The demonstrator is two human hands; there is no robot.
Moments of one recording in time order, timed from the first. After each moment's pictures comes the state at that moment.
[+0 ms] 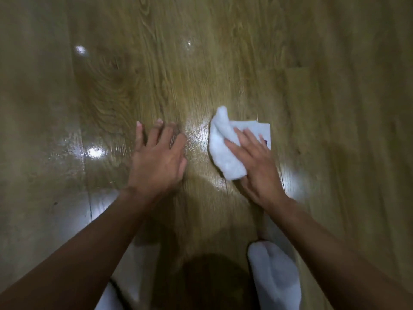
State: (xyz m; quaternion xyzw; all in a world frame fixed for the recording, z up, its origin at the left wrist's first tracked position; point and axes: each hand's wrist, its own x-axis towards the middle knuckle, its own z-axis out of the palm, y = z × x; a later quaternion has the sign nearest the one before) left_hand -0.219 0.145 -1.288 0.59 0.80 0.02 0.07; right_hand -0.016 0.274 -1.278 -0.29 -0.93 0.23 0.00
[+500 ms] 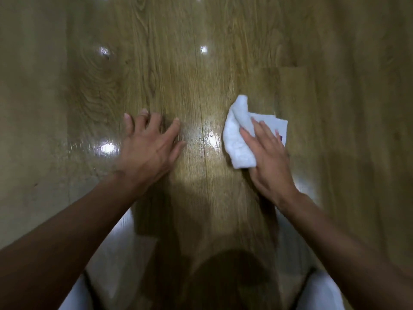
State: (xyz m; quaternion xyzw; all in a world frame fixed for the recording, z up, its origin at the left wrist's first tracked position) left_hand -0.200 0.169 -1.262 0.53 0.84 -0.08 0.12; right_hand 0.024 0.319 -1.280 -0.28 -0.94 0.21 -0.01
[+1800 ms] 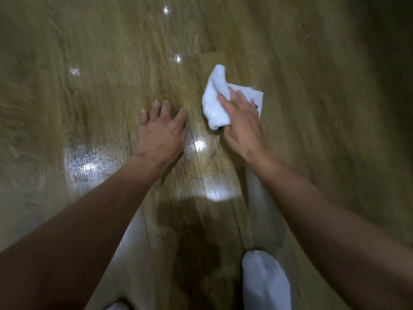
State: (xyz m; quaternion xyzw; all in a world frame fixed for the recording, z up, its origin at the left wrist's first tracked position) left_hand -0.068 0.276 -1.269 0.55 0.83 0.00 0.12; right_hand 0.085 0.399 -1.277 -0.37 -0.90 0.23 0.04
